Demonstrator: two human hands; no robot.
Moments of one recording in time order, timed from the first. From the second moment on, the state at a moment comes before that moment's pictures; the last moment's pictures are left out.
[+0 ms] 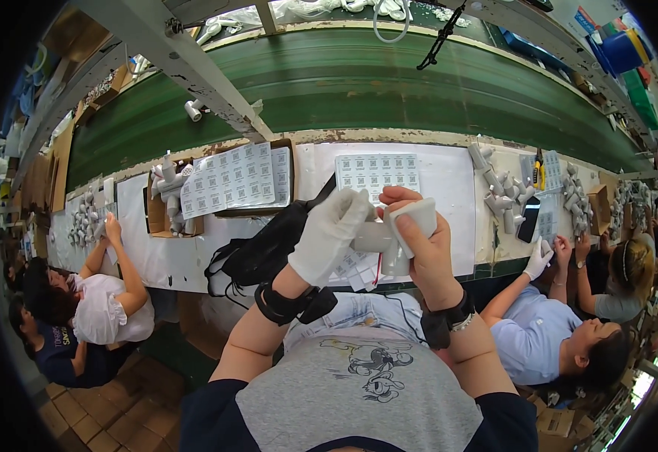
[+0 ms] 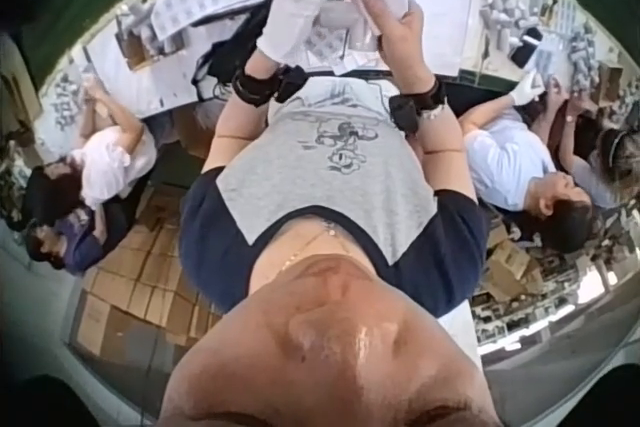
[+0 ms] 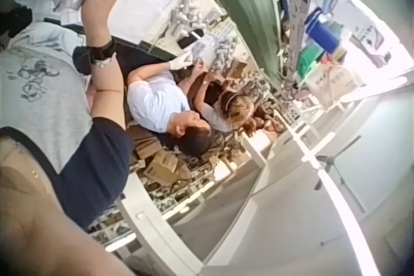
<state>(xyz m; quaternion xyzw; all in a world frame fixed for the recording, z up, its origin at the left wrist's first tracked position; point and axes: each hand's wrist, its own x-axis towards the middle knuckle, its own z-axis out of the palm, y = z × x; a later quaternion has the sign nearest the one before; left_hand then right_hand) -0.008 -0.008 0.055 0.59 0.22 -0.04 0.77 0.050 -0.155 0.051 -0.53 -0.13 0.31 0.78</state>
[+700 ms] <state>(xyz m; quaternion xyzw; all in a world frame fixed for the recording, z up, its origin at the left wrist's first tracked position) -0.017 -0.015 0.059 0.70 0.01 0.26 0.67 0.056 -0.163 0.076 -0.51 -0.28 0.22 0.79</state>
